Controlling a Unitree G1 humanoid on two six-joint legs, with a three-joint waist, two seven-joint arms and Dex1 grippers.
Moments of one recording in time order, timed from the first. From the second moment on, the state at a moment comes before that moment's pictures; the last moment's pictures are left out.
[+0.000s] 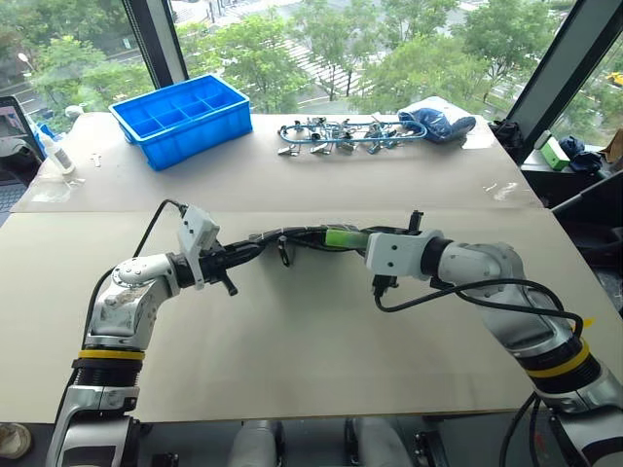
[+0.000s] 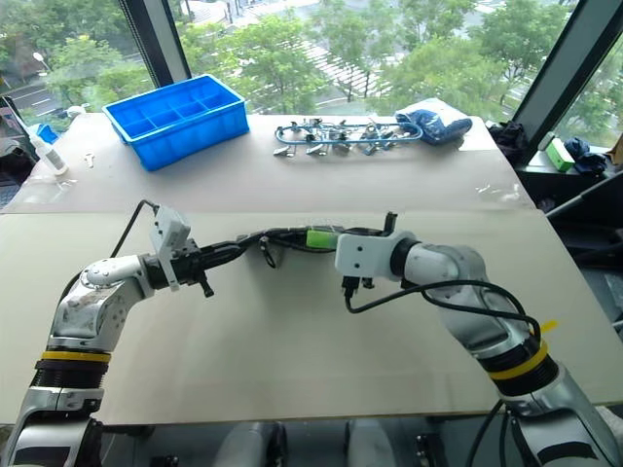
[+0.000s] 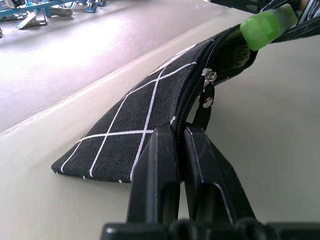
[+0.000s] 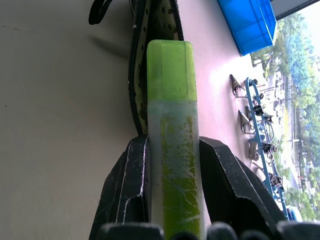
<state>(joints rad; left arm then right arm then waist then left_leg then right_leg) -0.43 0.57 0.06 0.10 -0.39 0.39 -0.97 -0.54 -0.73 0.35 -0.29 -0.27 0.22 0.75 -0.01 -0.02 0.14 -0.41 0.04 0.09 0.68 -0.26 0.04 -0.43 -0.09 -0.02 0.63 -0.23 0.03</state>
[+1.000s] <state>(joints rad) -0.43 0.56 0.05 0.10 -0.39 0.40 -0.96 -0.78 -0.42 0.55 0.19 -0.57 -0.14 0.66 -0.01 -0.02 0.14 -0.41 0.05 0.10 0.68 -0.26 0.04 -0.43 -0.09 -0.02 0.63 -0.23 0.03</state>
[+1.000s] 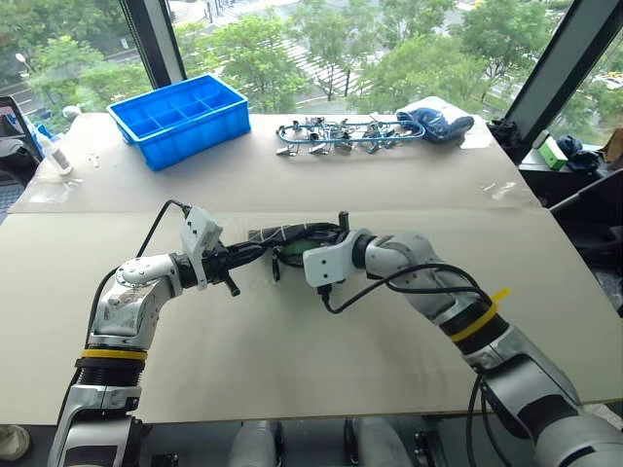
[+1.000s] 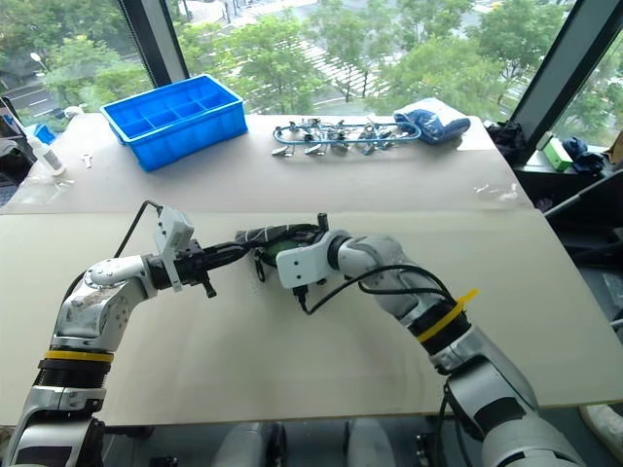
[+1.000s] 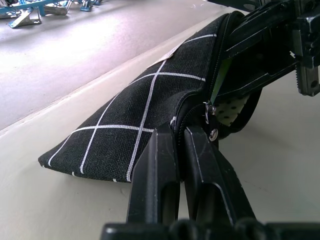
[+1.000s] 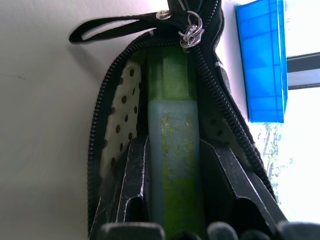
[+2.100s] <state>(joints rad) -0.43 0.56 0.04 0.08 -0.39 0.42 -0.96 -0.41 -0.47 0.23 -0.34 0.37 0.97 0.84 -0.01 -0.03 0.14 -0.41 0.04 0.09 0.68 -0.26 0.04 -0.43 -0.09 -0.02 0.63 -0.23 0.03</state>
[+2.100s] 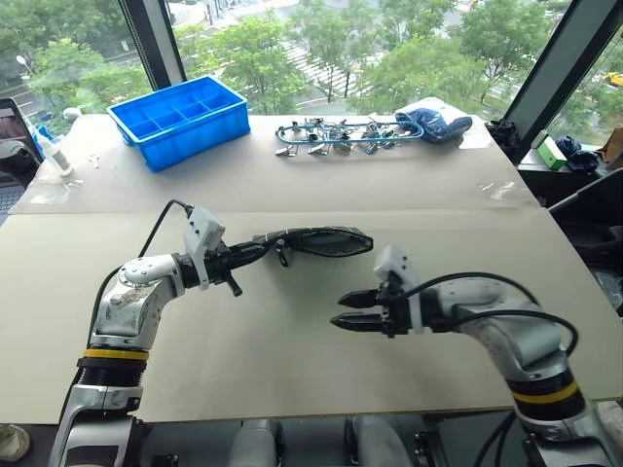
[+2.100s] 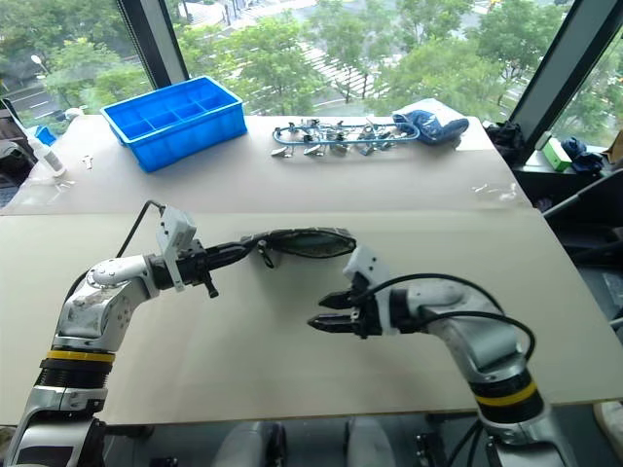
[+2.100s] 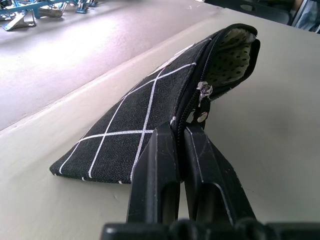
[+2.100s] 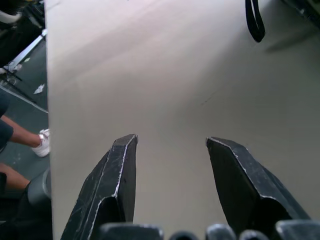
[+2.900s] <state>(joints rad) -0.44 0.55 0.04 0.08 -0.39 0.42 -0.96 -0.76 -0.18 0.38 0.06 0.16 0.80 0.59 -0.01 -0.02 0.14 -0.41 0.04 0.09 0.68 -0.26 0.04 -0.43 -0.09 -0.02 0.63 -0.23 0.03</state>
